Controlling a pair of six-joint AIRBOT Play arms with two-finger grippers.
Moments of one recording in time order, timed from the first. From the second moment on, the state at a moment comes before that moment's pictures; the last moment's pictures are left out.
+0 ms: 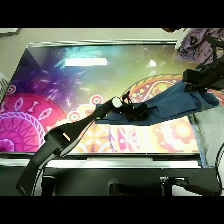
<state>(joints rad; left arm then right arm) -0.73 -2.24 2.01 0.60 -0.84 -1.96 -0.08 -1.42 1.89 -1.46 1.78 1.68</state>
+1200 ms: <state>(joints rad) 0.04 -1.57 2.02 1.24 -1.54 -1.95 0.52 -1.80 1.89 -1.37 1.51 2.11</state>
